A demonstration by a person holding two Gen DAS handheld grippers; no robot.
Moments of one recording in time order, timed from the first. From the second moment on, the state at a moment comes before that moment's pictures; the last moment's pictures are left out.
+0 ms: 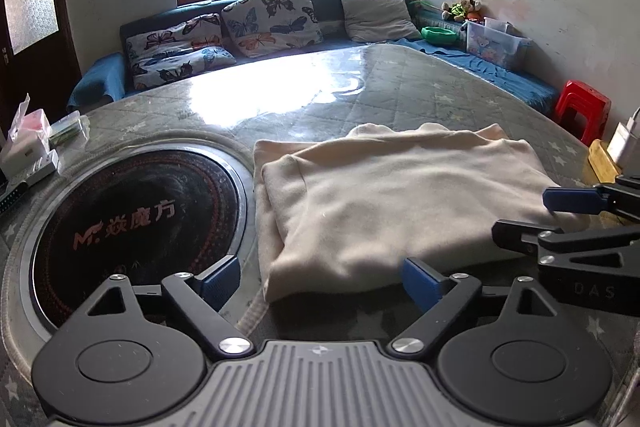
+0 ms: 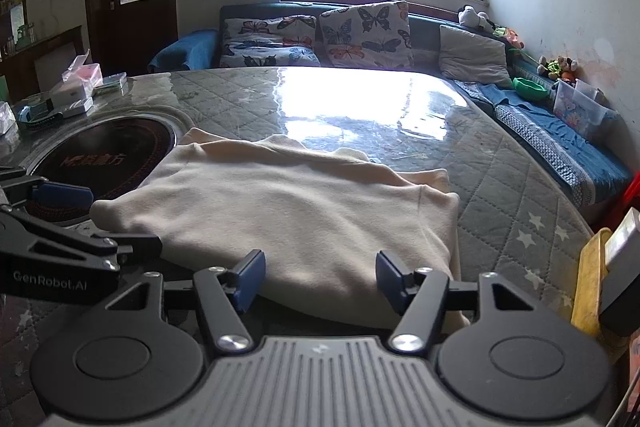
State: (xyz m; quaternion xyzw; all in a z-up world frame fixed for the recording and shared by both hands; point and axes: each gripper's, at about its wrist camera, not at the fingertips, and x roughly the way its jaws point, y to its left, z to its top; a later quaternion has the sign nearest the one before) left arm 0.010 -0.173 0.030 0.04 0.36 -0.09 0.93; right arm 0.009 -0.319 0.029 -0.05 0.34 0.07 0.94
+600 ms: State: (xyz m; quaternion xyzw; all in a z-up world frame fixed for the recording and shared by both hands) left arm -0.016 -0.171 0.037 0.04 0.34 -0.07 0.94; right arm -0.014 -0.310 0.032 -0.05 0.33 0.07 0.94
